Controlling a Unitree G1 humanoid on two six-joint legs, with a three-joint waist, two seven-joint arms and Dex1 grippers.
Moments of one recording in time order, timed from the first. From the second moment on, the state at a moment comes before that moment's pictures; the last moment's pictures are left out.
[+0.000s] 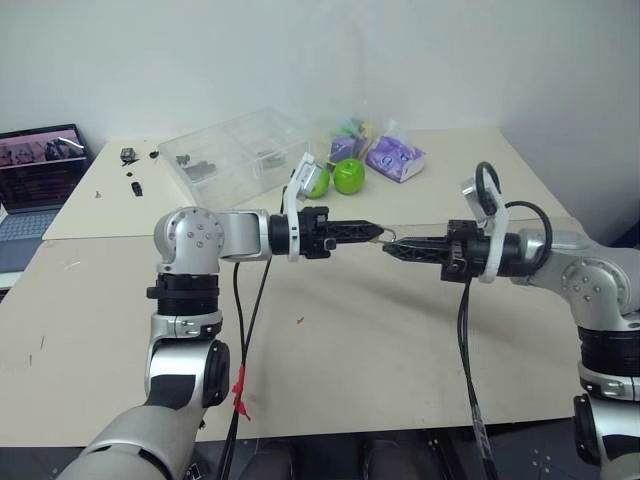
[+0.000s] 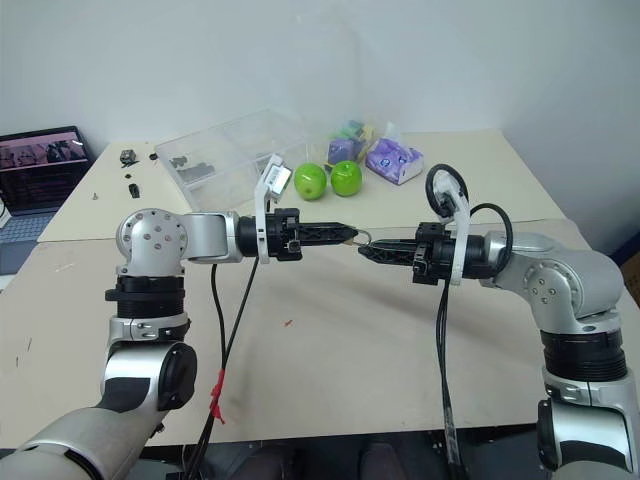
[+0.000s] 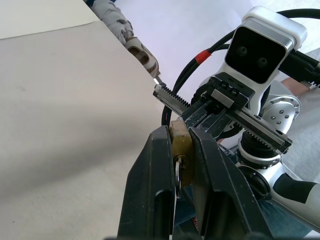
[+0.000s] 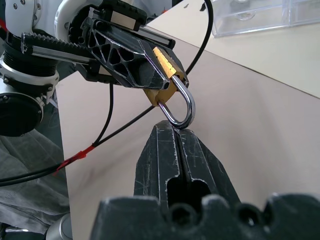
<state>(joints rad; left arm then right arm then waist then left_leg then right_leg) -0.94 0.20 0.20 0.13 -0.93 1.46 -0.54 -0.62 -0.75 -0.09 -0.17 0.85 1.06 0.93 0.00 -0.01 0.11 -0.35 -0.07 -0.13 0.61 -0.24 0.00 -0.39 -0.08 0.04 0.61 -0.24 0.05</state>
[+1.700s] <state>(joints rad) -0.89 0.38 0.05 0.04 -0.94 1.29 -0.83 -0.62 -0.74 -0.20 -0.08 1.07 1.20 0.91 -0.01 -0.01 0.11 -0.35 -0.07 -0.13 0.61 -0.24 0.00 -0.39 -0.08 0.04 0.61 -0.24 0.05</state>
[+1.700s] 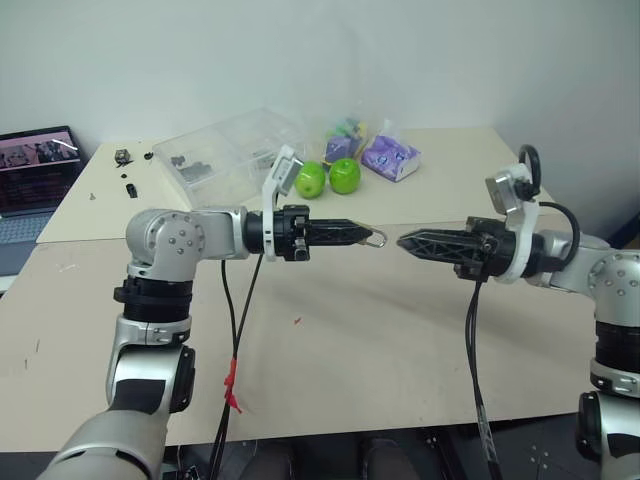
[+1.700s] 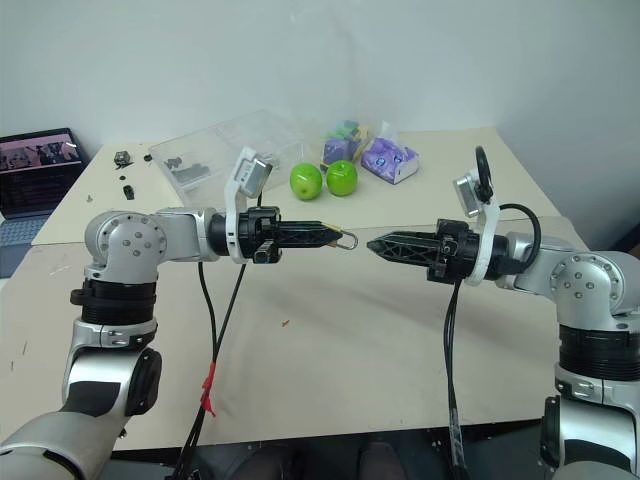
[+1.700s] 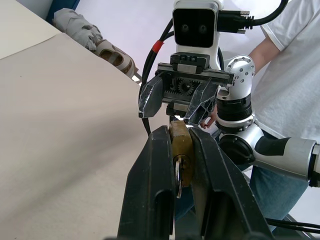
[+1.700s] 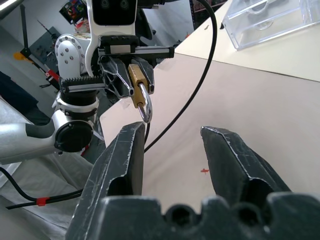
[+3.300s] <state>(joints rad) -0.90 0.37 0.04 0.06 -0.94 1.29 -0.83 -0.64 -0.66 -0.20 -0.13 1.12 1.24 0.83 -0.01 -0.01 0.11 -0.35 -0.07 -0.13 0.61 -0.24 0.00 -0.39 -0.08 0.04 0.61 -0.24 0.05</state>
